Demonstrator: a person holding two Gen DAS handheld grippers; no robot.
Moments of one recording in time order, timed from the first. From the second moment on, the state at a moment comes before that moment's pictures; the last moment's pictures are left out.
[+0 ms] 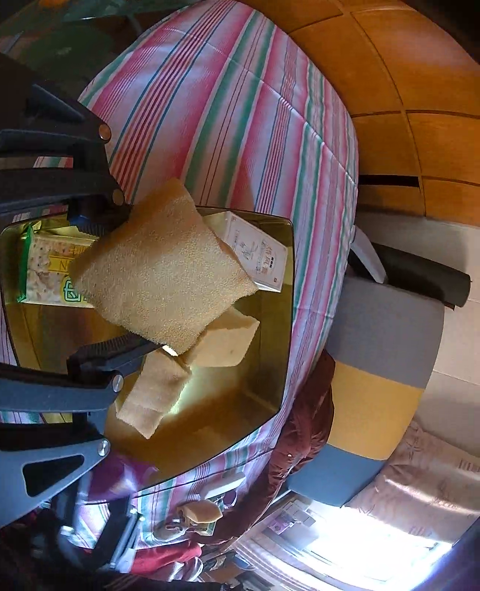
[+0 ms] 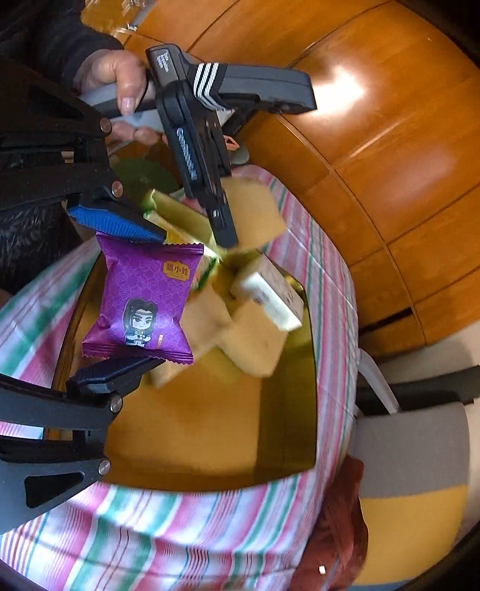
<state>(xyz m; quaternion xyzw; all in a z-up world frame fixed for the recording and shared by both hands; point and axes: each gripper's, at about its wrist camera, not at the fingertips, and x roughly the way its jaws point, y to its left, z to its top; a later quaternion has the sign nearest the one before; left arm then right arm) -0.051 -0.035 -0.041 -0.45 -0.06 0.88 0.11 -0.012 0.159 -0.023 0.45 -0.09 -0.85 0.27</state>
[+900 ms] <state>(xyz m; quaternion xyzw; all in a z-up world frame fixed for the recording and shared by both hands) -0.024 -0.026 -0.015 -0.41 -0.01 0.91 0.10 0.001 0.142 -0.036 0.45 -0.10 -0.85 0.24</state>
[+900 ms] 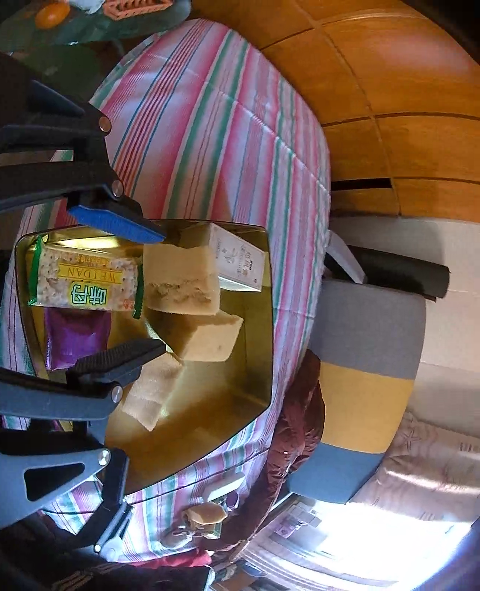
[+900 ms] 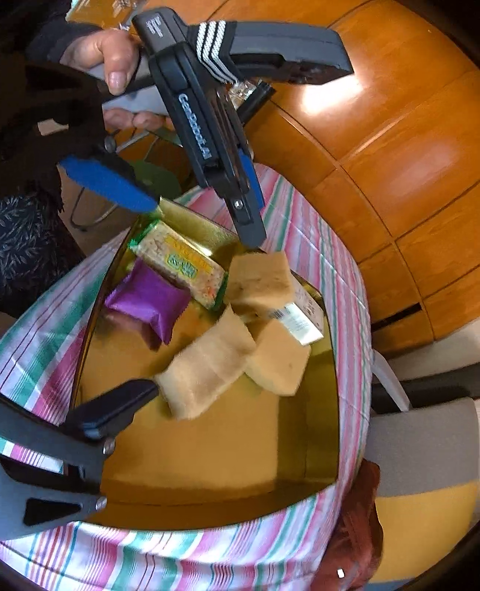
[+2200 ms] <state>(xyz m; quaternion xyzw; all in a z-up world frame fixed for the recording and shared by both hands) 0.012 0.066 0.008 -0.36 0.11 0.91 0.15 0.031 0.250 -0.026 0.41 -0.11 -0.90 0.06</state>
